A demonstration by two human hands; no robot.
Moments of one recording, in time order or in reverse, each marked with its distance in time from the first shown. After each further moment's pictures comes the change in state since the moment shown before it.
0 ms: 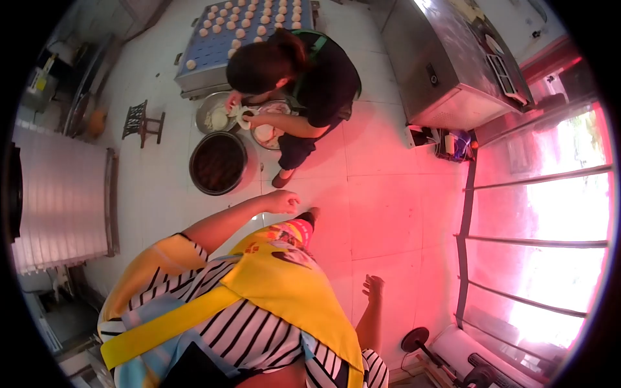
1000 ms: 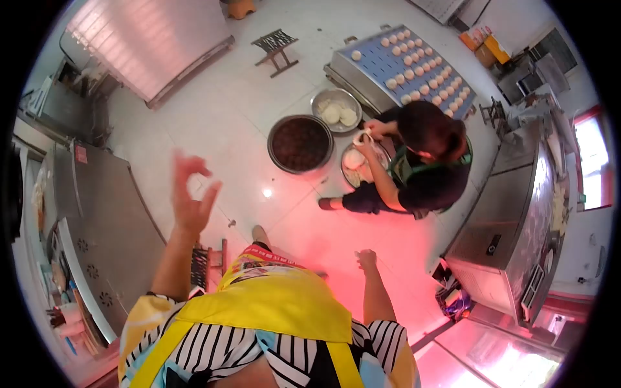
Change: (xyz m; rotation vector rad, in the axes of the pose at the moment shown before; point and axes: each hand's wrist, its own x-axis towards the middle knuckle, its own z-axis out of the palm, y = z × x) left_hand -0.365 0.097 0.043 0.596 1.925 -0.223; right_hand 0.041 -0.269 0.280 -1.007 -0.536 -0.604
